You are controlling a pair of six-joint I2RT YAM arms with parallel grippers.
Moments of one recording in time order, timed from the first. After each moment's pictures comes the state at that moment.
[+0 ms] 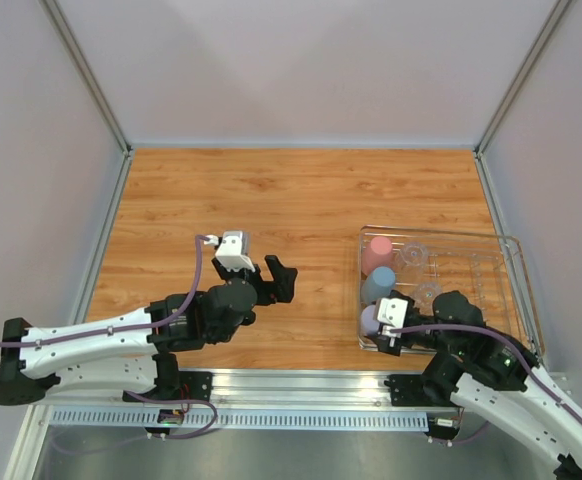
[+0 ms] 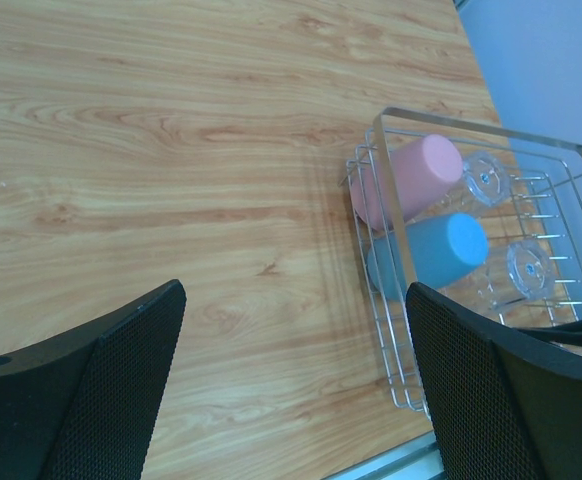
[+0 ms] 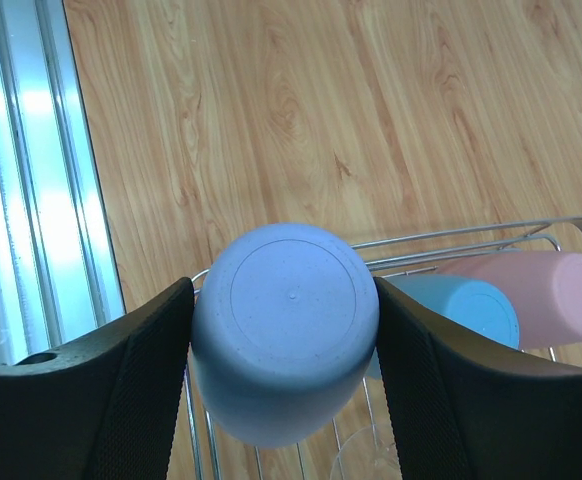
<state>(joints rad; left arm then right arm) -1.31 0.92 0.81 -0.30 -0.85 -0.82 0.85 0.30 0.57 -0.73 -0.26 -0.49</state>
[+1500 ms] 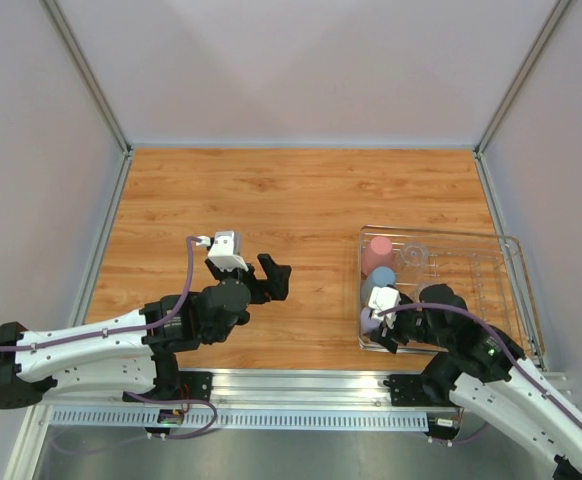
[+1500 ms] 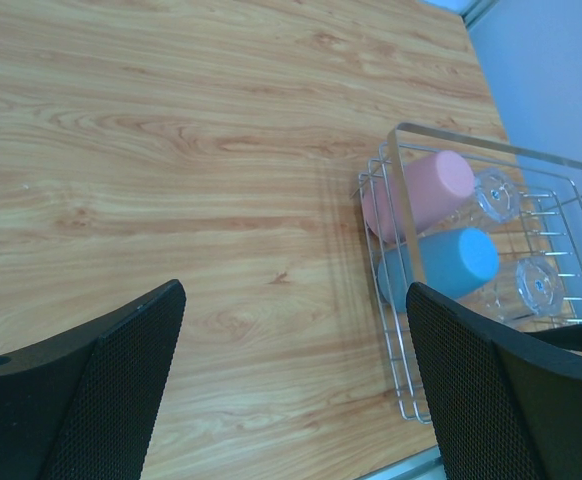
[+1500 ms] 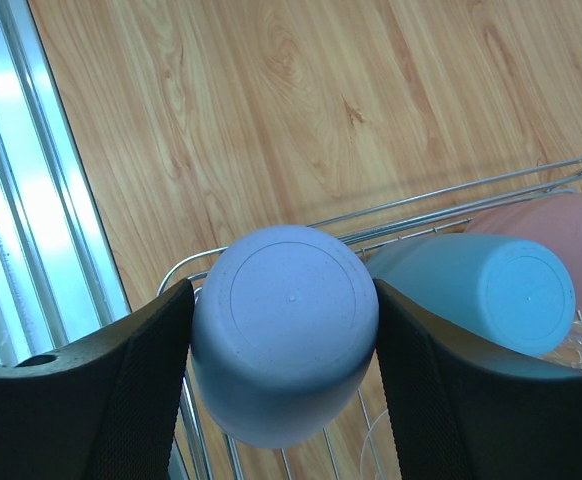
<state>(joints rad) -1.29 0.89 0.79 -0.30 -0.87 -0.82 0.78 0.39 0.53 -0.72 -0.26 -0.43</state>
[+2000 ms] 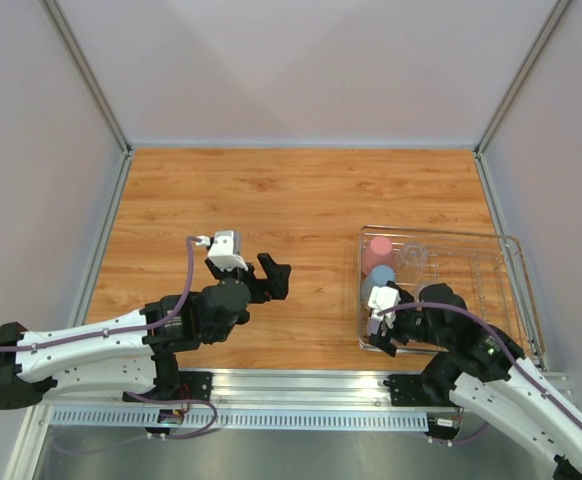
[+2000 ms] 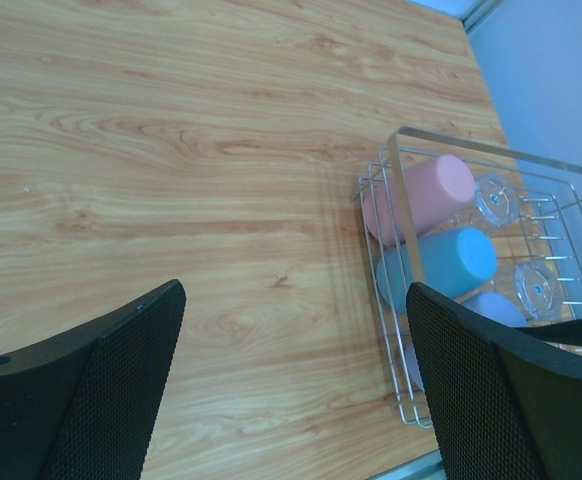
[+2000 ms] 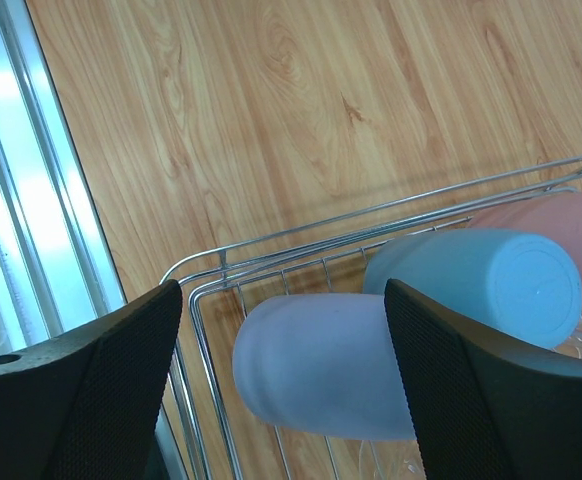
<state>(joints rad) -1.29 0.89 0.78 -0.29 -0.87 -0.81 0.77 0.40 0.53 -0.72 -0.26 -0.43</state>
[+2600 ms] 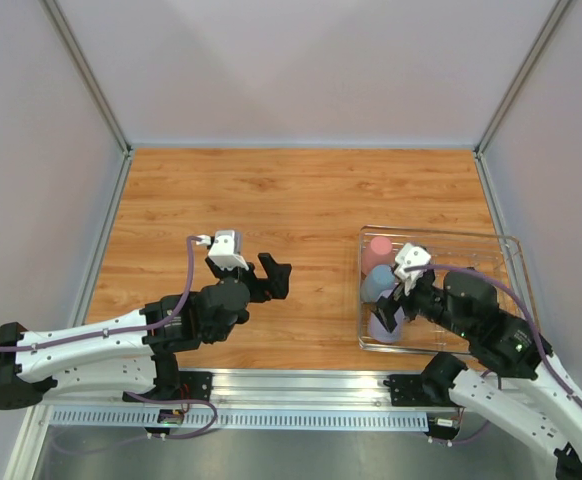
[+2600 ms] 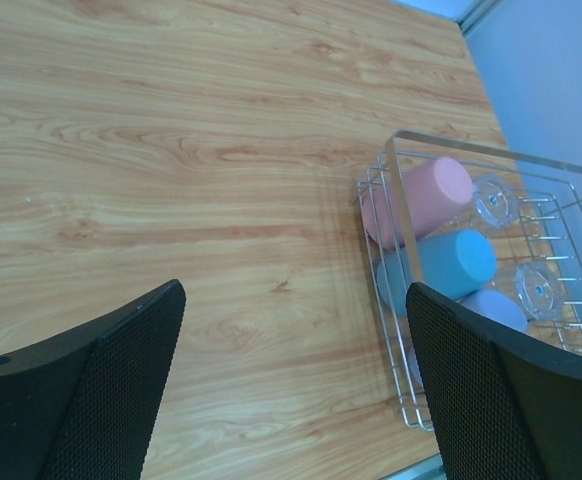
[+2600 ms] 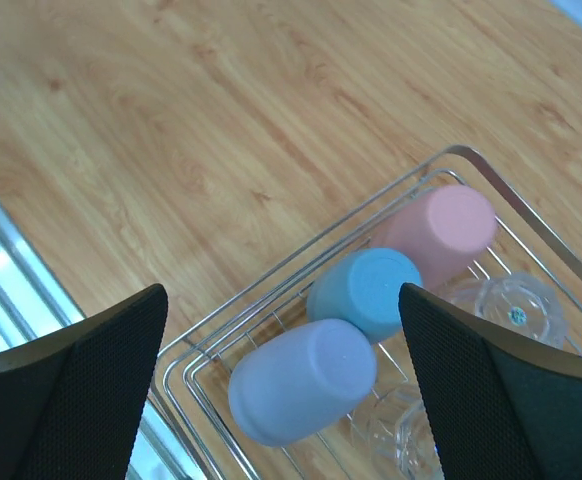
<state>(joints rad) -1.29 0.89 0.78 -0.26 -0.87 -0.78 0.77 0.48 0.79 -0.70 -0.08 -0.18</state>
